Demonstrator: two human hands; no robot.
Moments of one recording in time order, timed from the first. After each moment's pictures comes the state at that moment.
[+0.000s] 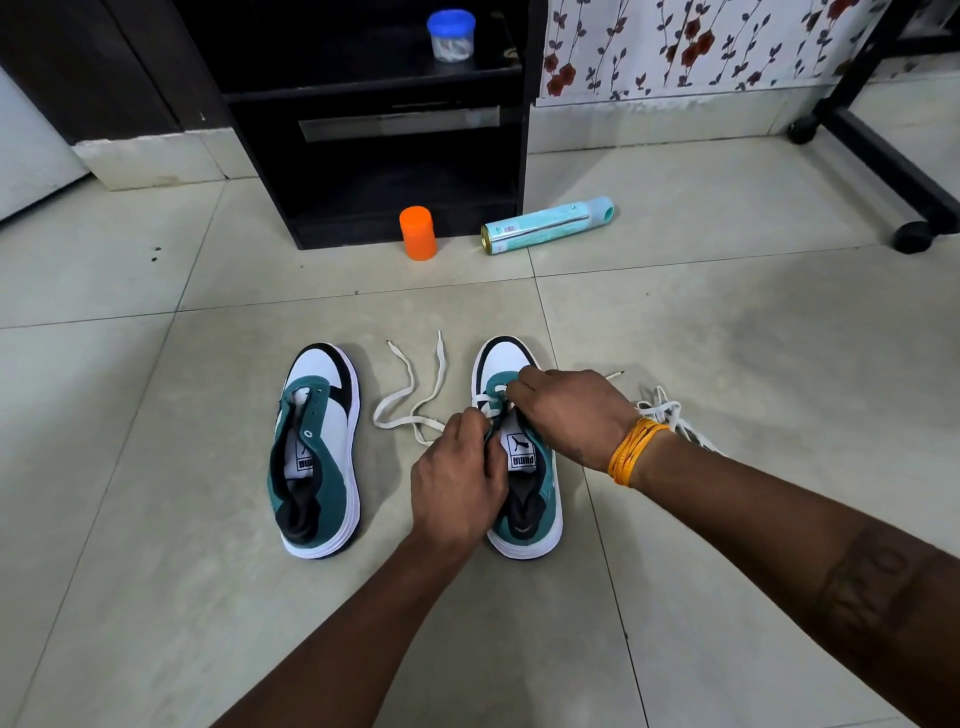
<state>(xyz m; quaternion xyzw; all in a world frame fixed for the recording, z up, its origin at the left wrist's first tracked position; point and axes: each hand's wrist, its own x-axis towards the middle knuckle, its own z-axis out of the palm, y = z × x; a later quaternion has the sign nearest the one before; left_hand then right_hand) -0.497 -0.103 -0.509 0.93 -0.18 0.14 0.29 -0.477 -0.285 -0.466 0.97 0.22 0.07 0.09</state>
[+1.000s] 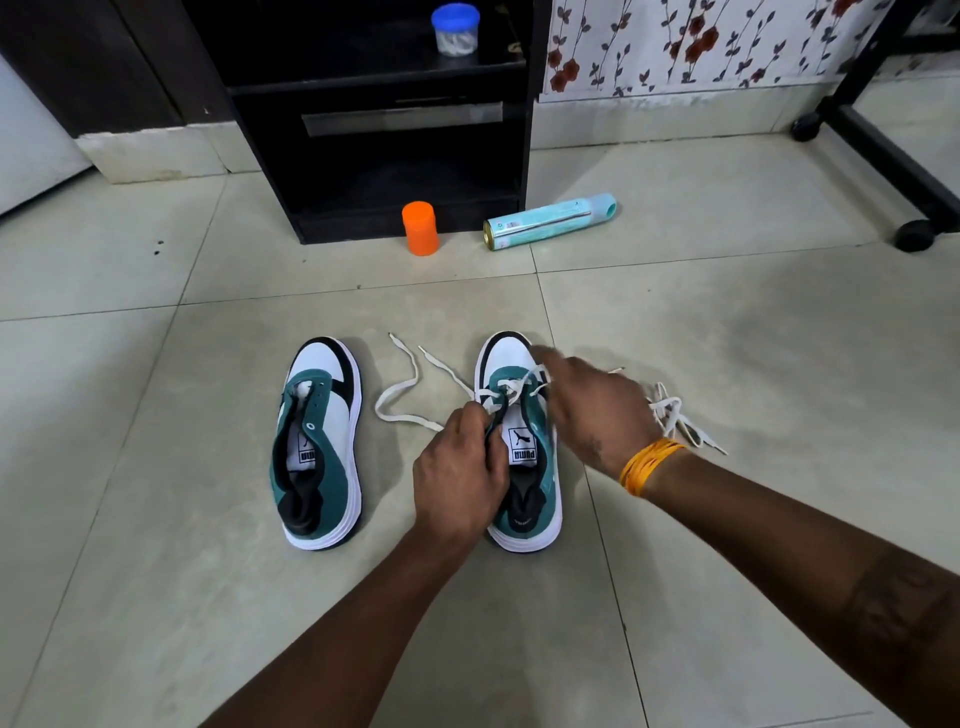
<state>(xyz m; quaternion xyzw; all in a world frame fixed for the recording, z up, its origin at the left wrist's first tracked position) -0.497 -0.103 -0.511 0.93 -0.17 0.14 0.29 -0.497 -0.292 -0.466 0.99 0.02 0.09 -0.08</state>
